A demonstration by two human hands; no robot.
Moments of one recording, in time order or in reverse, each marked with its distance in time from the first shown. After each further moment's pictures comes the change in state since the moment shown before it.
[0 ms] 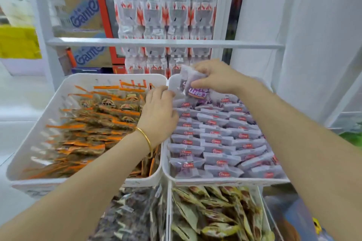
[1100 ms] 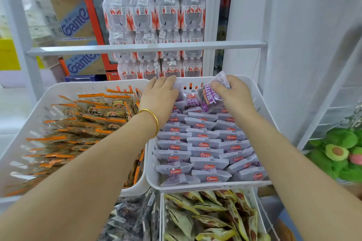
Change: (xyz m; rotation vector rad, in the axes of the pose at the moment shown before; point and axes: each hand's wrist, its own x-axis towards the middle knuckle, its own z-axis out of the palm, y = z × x) left_hand 0.053 0.020 0.014 0.527 -0.079 0.253; right_hand -0.060 0.034 0.019 0.552 0.577 0.350
